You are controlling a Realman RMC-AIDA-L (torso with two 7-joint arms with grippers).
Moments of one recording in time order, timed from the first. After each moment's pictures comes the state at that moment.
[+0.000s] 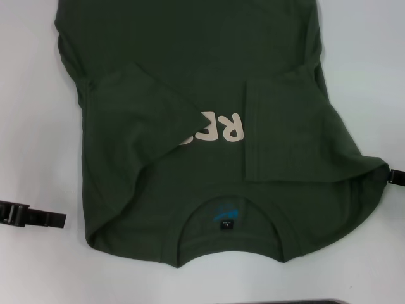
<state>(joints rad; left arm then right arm) -0.47 -1.94 0.62 0.67 2.50 1.76 -2.07 0.26 2.00 -0.34 -0.57 -2.26 -1.60 1.83</state>
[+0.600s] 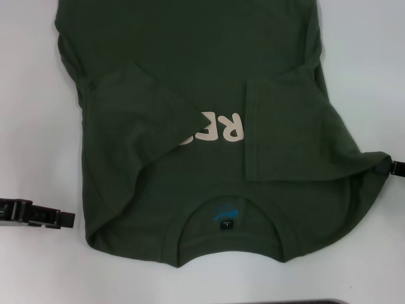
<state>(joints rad) -0.47 -1.95 0.62 0.68 2.51 1.76 -2.20 0.28 1.99 -0.34 -0.57 -2.25 -1.59 1.83</state>
